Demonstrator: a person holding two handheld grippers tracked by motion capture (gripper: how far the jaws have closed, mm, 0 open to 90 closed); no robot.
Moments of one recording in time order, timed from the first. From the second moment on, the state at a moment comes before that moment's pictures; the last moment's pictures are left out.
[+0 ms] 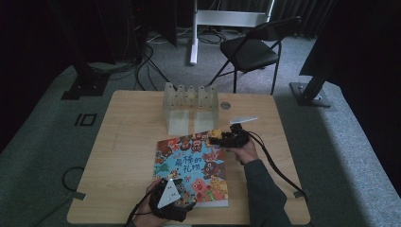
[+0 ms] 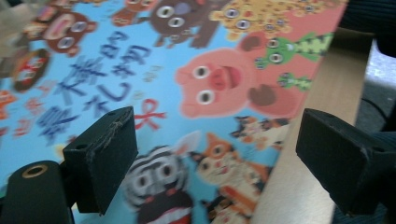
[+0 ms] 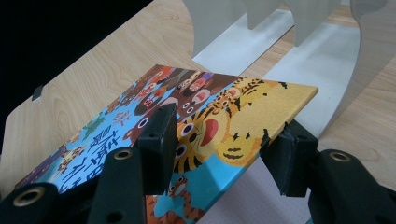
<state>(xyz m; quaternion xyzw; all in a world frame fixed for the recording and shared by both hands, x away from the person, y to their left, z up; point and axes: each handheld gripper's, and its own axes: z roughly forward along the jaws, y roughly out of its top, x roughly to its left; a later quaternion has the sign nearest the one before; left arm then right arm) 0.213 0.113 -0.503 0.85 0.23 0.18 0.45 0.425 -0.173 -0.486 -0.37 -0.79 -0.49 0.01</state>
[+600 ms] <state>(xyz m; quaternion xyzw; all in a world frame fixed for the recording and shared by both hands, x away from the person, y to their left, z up) 0.246 0.157 -0.502 0.82 0.31 0.20 0.45 0.426 -0.170 -0.484 -0.37 -0.80 -0.48 0.02</state>
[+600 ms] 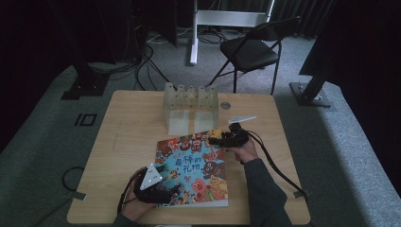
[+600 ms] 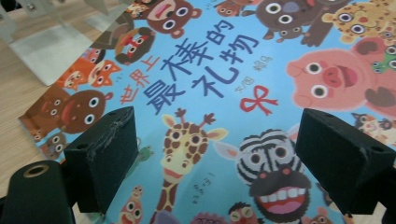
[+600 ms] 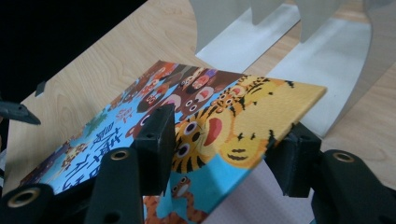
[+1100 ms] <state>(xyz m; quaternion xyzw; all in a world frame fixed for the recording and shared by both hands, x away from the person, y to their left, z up) 0.266 0.176 -0.509 0.81 0.34 0.19 0.43 0.428 -0.173 -0.474 -0.35 -0.77 -0.52 0.05</state>
